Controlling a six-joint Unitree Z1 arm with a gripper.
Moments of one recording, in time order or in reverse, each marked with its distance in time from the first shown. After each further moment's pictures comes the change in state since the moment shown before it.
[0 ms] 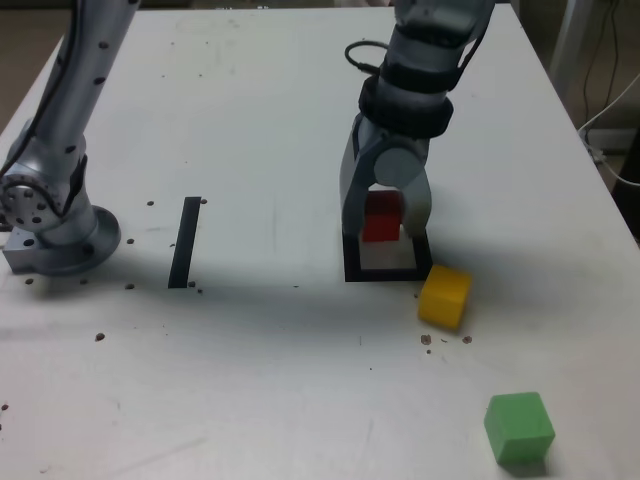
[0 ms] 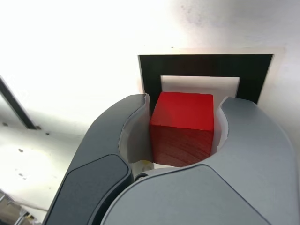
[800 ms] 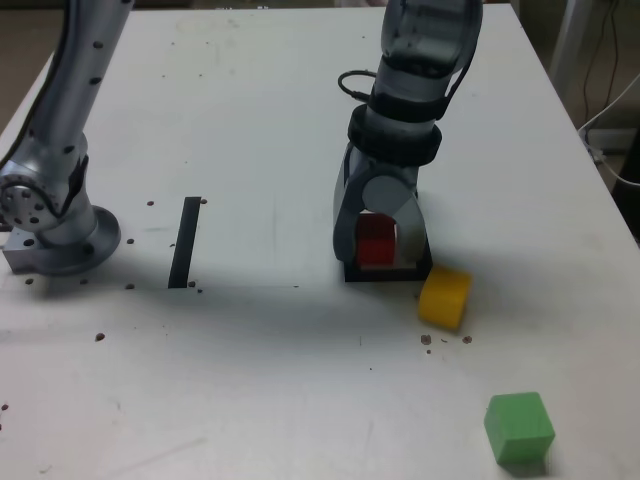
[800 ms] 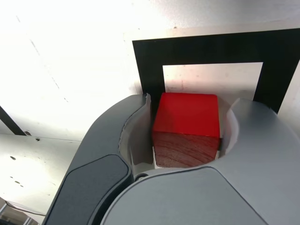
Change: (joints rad) arm -0.035 -0.015 0.124 -0.119 -0.034 0.007
